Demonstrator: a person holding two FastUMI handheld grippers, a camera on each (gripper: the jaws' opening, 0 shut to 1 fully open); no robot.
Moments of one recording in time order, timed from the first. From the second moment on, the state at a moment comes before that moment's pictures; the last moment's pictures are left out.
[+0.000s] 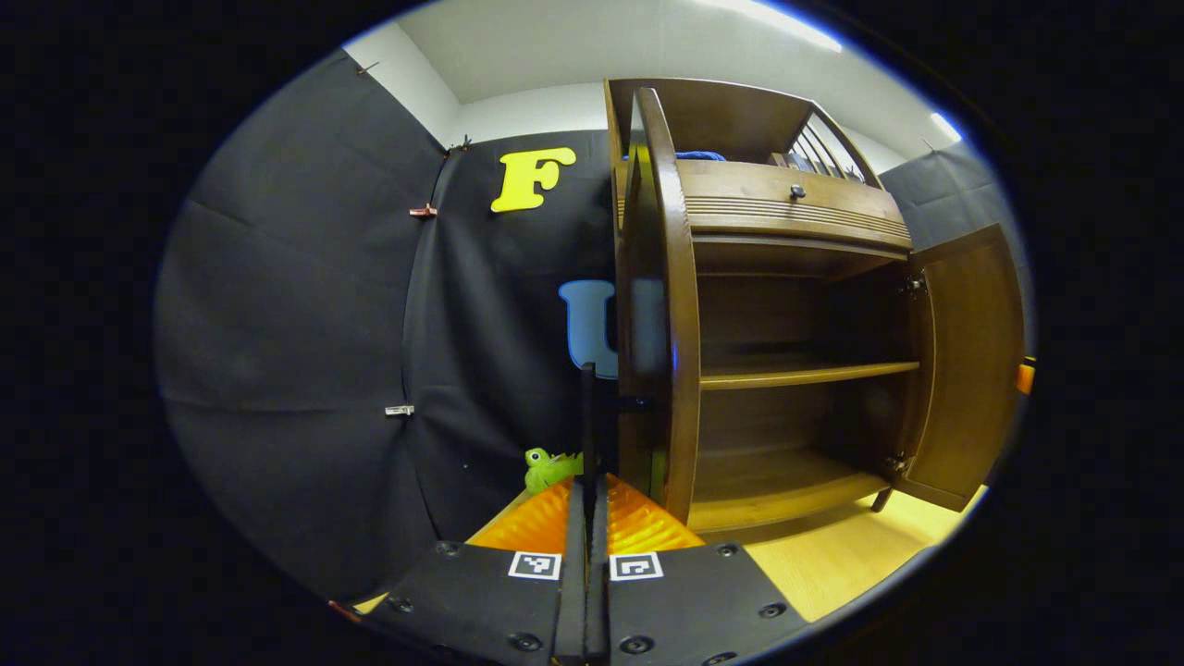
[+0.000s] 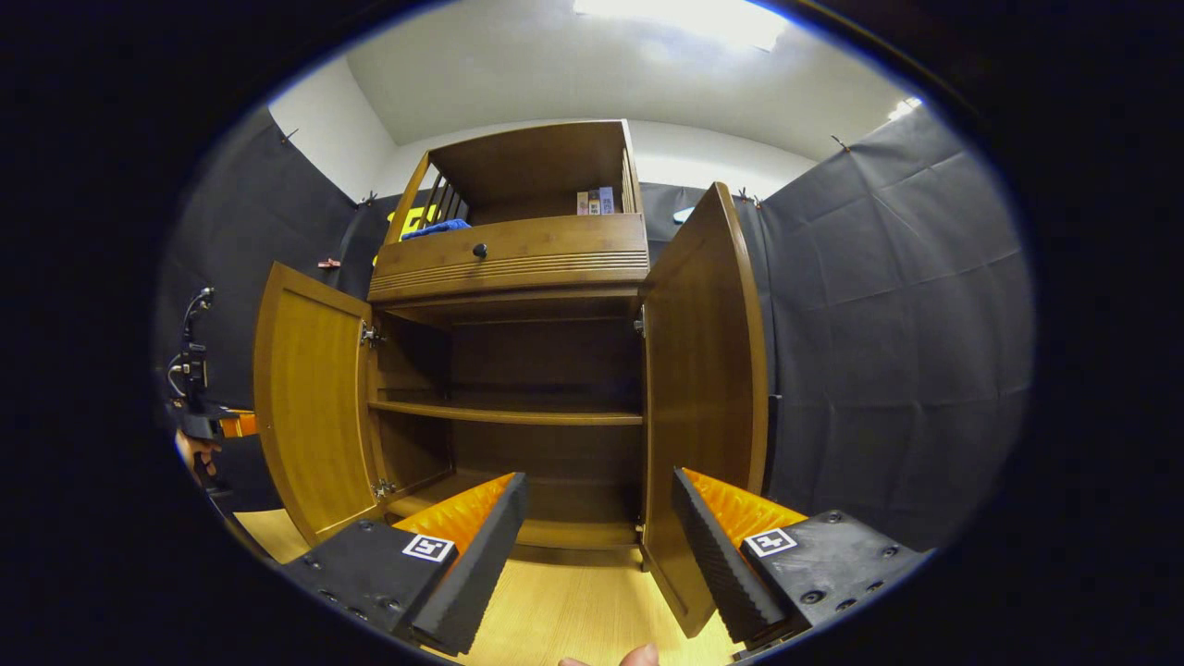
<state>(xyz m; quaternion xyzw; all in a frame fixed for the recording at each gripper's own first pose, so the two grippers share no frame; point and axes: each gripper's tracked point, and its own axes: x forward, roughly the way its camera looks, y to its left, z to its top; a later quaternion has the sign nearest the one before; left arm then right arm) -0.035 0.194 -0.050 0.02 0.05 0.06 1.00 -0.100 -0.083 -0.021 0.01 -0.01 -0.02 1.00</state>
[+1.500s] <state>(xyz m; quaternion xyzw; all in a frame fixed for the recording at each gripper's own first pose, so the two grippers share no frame) -0.092 0.090 -0.010 0.04 0.00 0.04 1.00 -0.091 -0.080 -0.020 0.00 -0.01 -0.01 1.00</state>
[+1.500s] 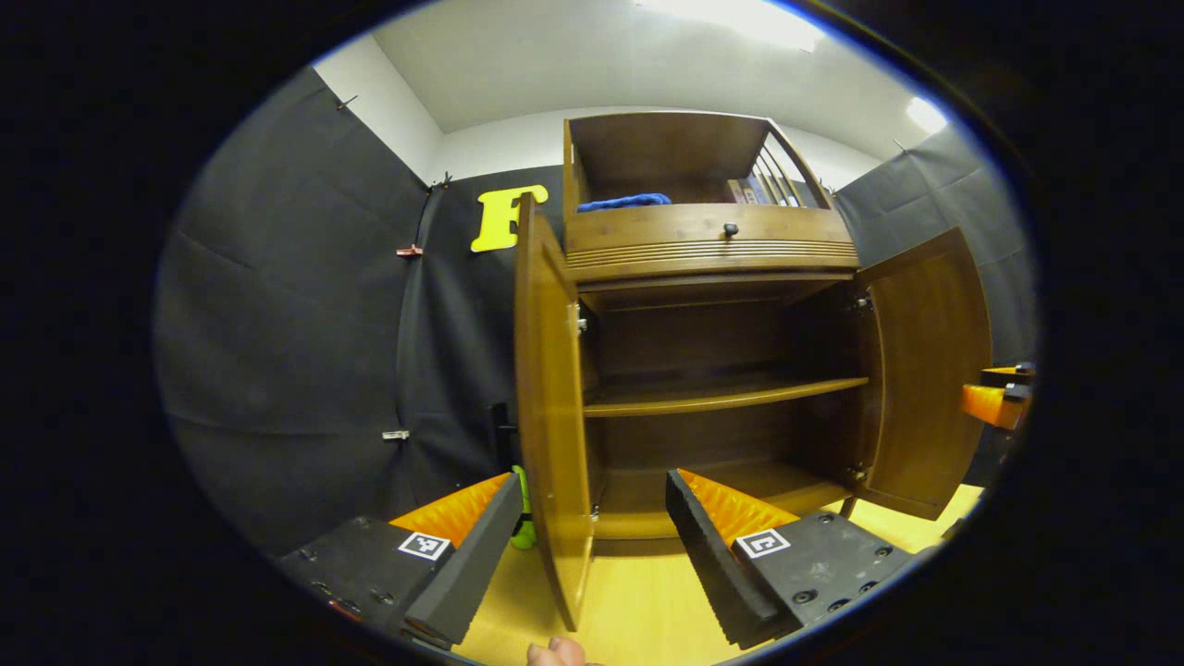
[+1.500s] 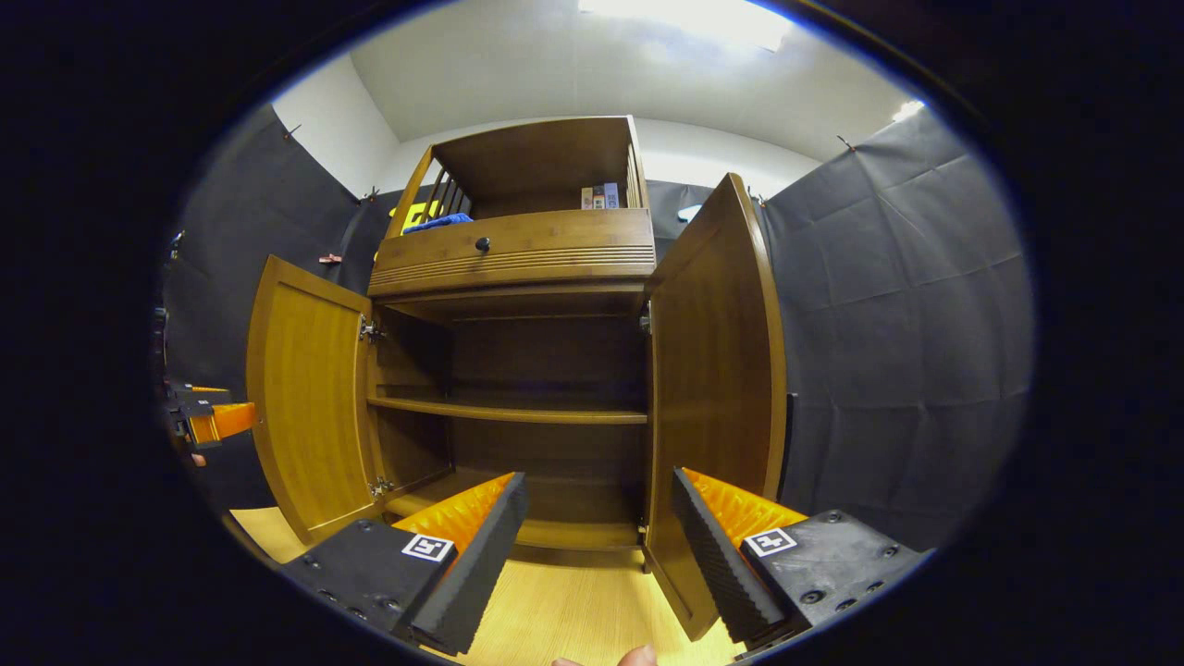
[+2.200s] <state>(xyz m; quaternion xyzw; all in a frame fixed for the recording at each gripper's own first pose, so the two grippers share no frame) -0.067 0.004 -0.006 0.03 -0.01 0.02 1.00 -0.066 -0.069 -0.013 -0.01 -0.01 0.01 1.00</state>
